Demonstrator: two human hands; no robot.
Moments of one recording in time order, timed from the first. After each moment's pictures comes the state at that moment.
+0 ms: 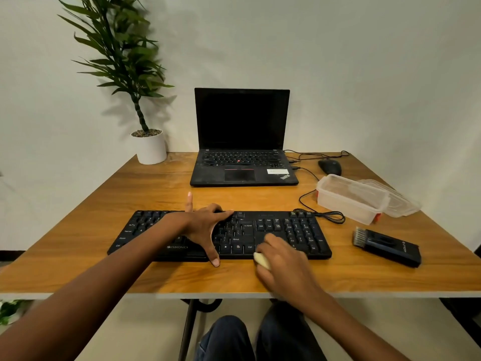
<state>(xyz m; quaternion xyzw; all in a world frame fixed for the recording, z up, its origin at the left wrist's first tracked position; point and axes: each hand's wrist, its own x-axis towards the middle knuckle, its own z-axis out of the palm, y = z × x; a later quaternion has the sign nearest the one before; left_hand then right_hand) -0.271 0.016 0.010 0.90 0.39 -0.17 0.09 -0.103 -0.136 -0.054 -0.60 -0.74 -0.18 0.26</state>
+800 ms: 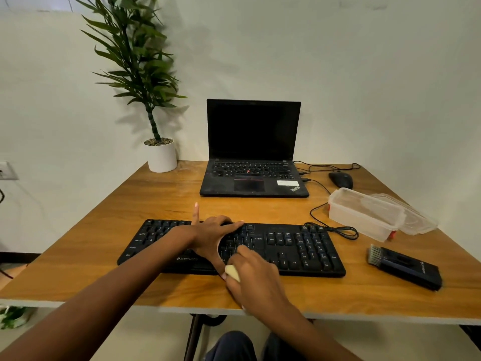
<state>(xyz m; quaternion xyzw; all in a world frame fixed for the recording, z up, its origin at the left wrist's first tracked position) -0.277 0.017 0.008 0.91 0.37 -0.16 0.05 -0.166 -0.113 -0.041 -0.61 -0.75 -0.03 0.24</state>
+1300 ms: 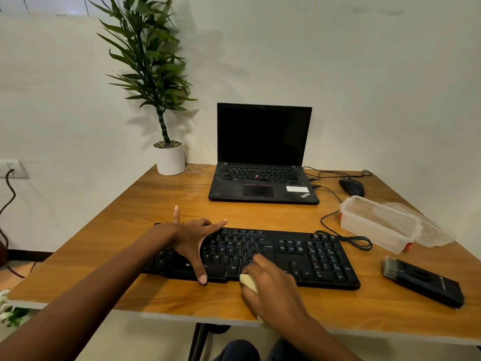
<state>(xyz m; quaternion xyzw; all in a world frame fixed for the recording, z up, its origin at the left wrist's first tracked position) -0.327 0.039 0.019 0.87 0.43 -0.21 0.09 -0.156 -0.117 -0.039 -0.62 -0.75 -0.01 0.23</state>
